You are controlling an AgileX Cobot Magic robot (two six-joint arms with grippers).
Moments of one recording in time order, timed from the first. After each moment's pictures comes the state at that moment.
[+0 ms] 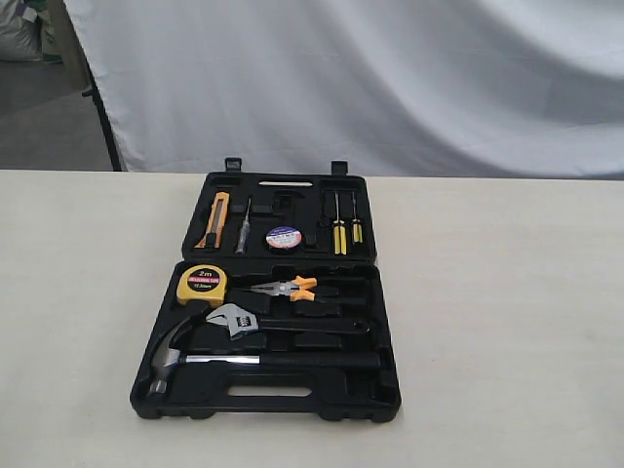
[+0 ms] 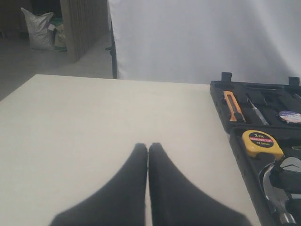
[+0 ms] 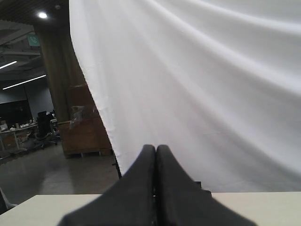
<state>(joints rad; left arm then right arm) 0.18 0.00 0.00 -0.06 0.26 0.01 0.71 0.16 0.00 0.55 -0.41 -0.32</state>
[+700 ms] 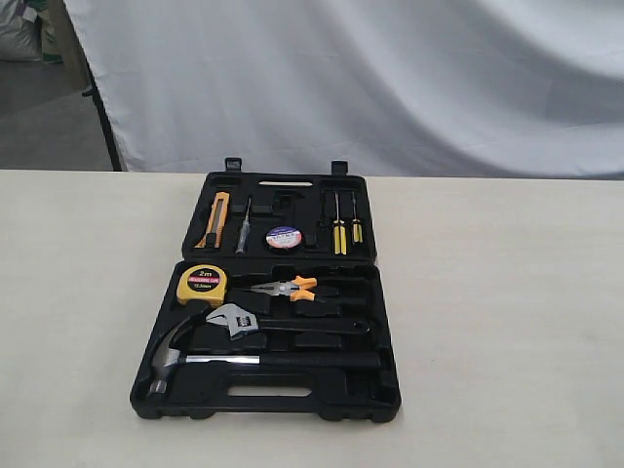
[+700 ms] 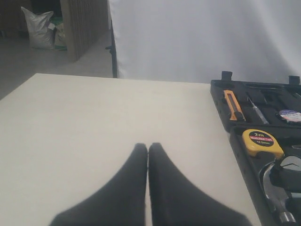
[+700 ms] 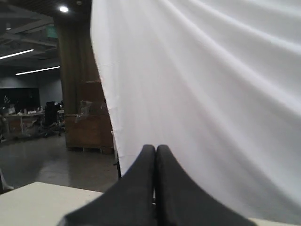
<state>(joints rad) 0.18 0.00 0.00 -0.06 0.27 0.01 0.71 0.16 0.00 0.32 -0.41 -0.25</state>
